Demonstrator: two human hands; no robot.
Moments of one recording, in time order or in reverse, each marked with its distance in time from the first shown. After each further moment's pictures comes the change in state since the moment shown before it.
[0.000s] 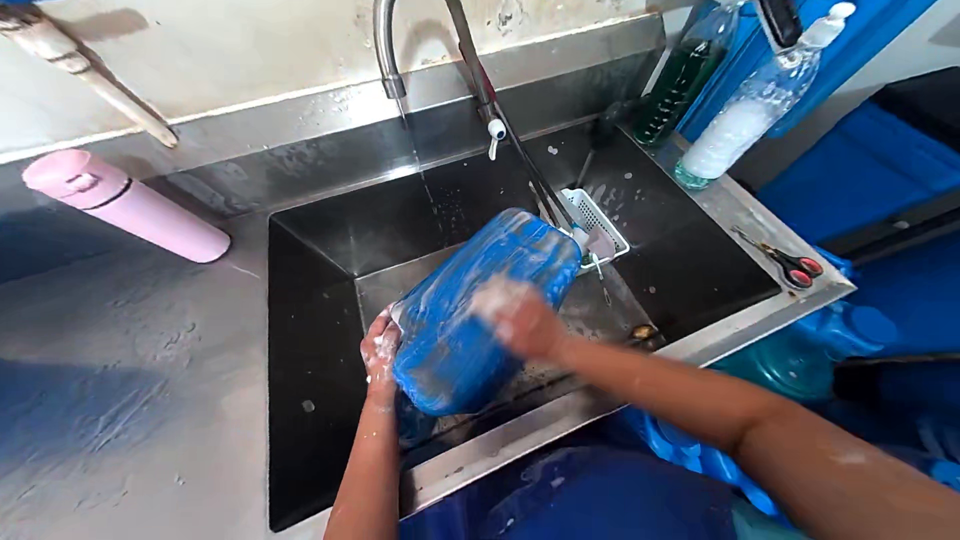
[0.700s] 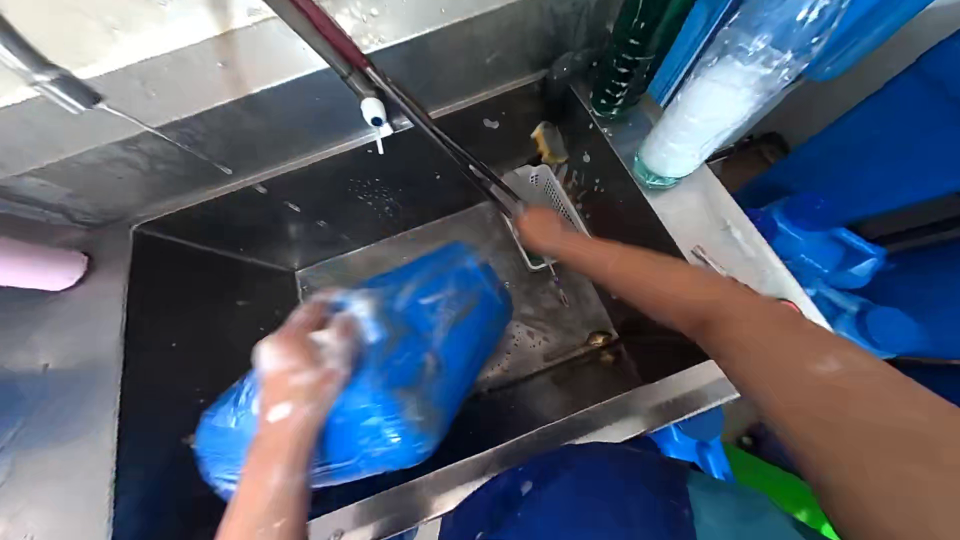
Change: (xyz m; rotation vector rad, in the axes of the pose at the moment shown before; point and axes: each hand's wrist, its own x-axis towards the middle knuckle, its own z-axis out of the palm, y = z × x) left_hand -0.025 0.156 0.143 0.740 -0.173 0.115; right_hand 0.038 0.293 -0.043 -0.051 -0.964 0.567
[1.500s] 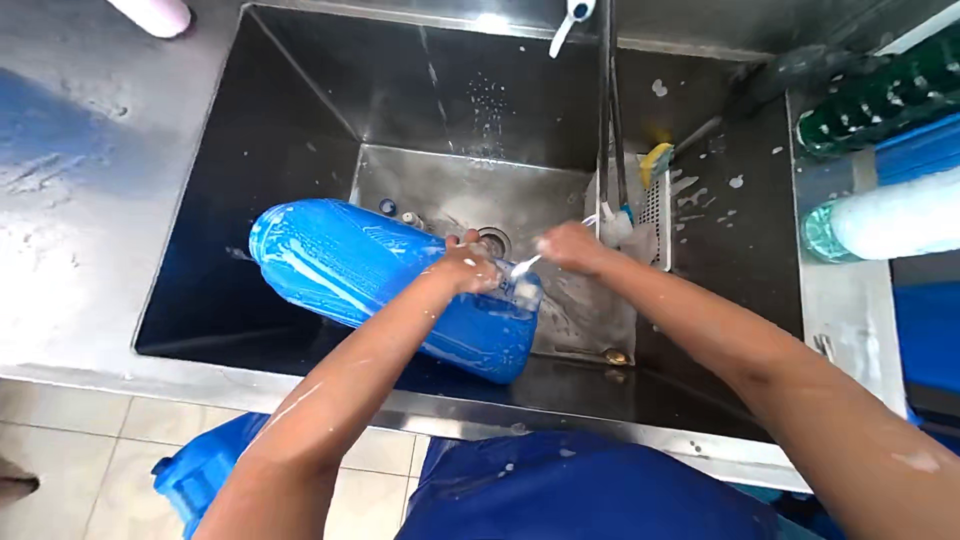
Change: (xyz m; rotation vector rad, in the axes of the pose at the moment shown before) left_hand 0.054 -0.044 0.090 0.243 -0.891 -0.092; right_hand 0.015 -0.085 0.048 -0.117 -0.068 -0.568
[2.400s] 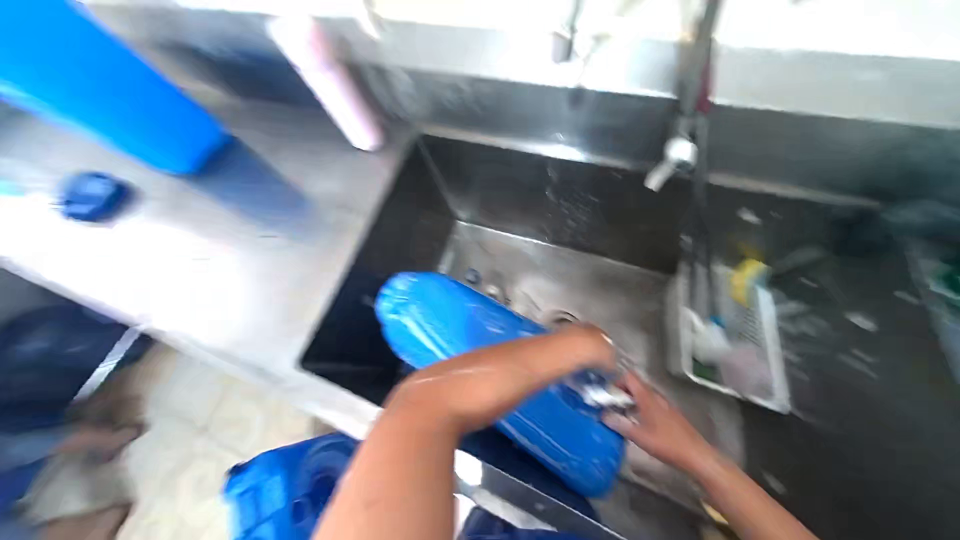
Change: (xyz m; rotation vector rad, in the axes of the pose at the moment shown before) left_hand 0.002 0.022 -0.028 -0.021 -0.115 0.110; right_hand -0.055 -0.050 0.048 0.426 0.073 0.091
